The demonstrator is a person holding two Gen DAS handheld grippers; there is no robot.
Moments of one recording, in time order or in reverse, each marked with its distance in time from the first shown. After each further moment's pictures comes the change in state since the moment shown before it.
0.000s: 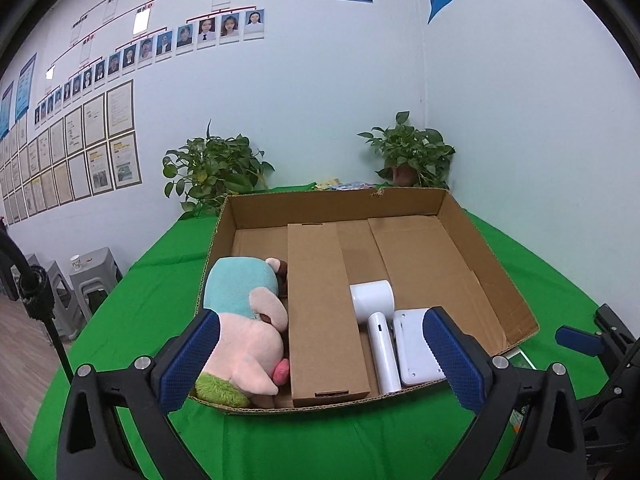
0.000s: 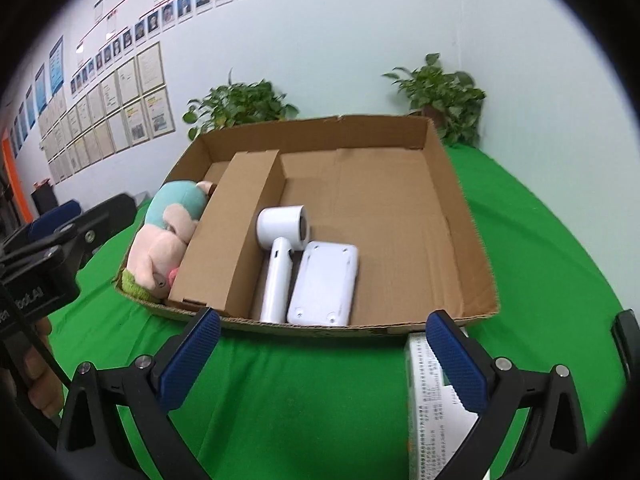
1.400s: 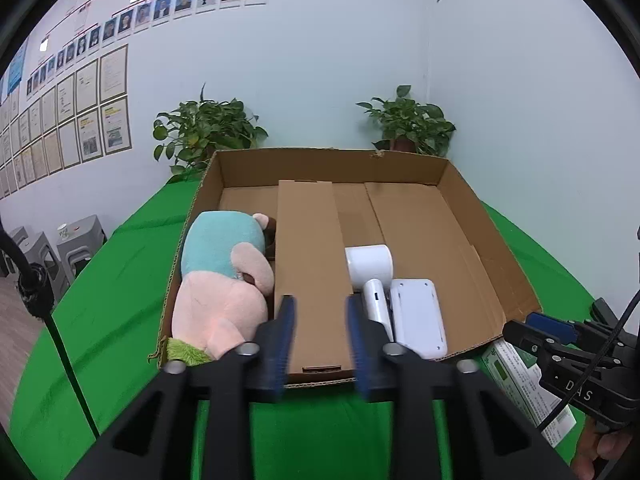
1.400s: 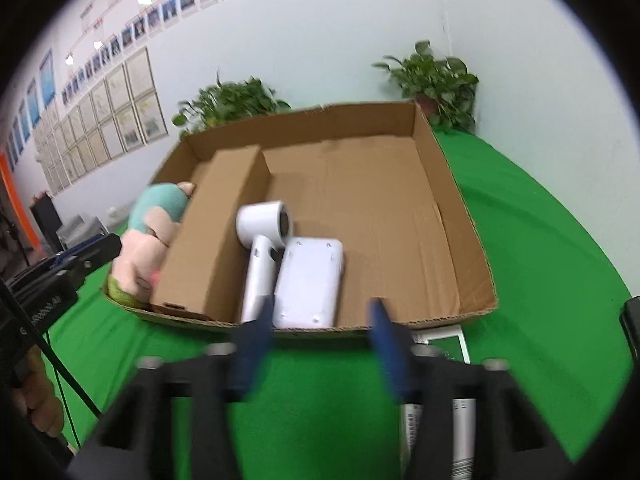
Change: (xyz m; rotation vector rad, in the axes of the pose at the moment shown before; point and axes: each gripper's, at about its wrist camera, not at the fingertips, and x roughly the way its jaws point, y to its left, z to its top) left arm 0.039 0.007 -0.022 -0.055 0.115 -0.036; right arm 0.028 -0.025 0.000 0.053 0.060 0.037
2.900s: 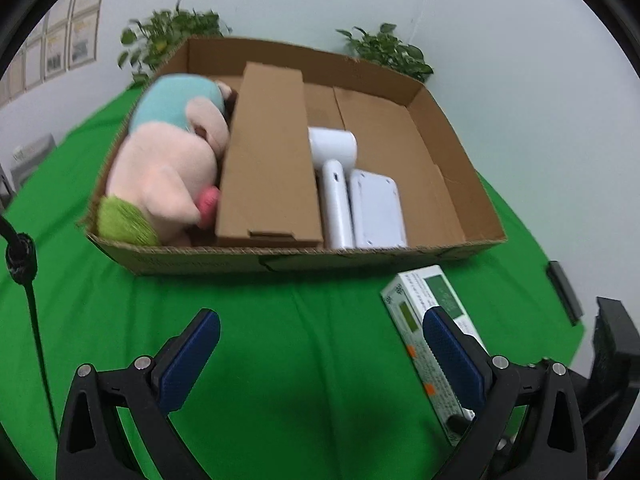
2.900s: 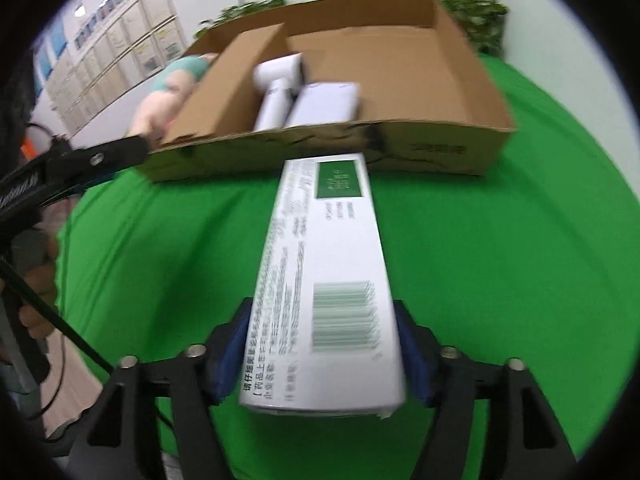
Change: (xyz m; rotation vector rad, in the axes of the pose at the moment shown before) left arm 0.034 0.003 -0.067 -0.103 0.299 -0.244; right arm -0.008 -0.002 -0.102 -0.104 0.284 0.136
